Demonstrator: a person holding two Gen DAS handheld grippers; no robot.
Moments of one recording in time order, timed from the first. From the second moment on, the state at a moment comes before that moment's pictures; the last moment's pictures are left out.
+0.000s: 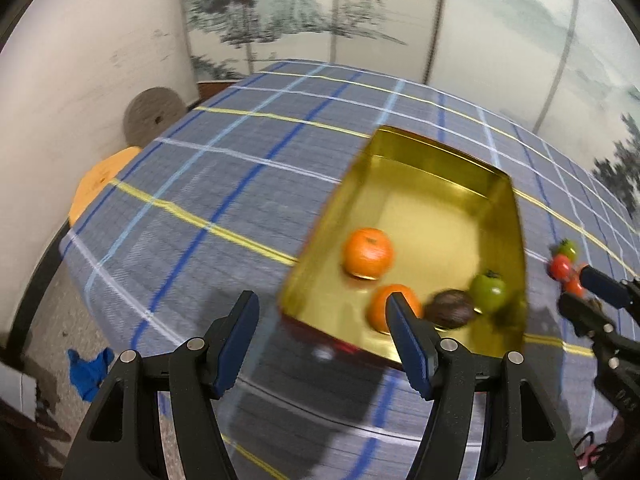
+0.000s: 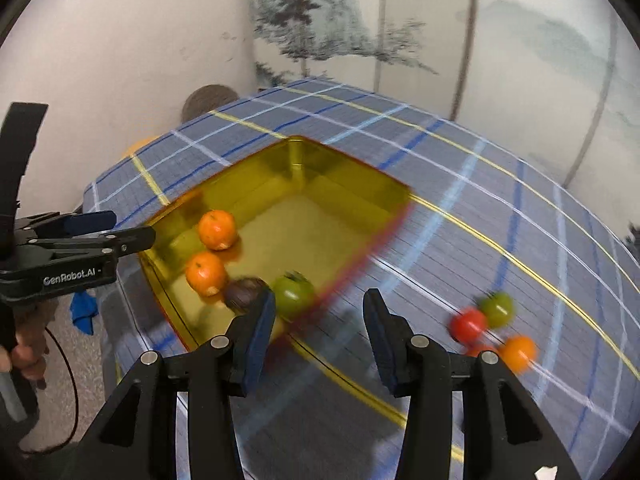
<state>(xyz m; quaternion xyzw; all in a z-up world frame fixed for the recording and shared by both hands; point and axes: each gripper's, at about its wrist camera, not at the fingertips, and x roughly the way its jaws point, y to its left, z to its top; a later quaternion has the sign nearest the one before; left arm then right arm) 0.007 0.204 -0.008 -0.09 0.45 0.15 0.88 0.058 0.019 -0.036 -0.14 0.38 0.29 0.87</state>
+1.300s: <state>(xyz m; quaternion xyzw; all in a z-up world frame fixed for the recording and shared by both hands) 0.038 0.050 -0.004 0.00 0.47 0.00 0.88 0.094 -0.134 -0.104 -0.08 0.43 0.14 0.89</state>
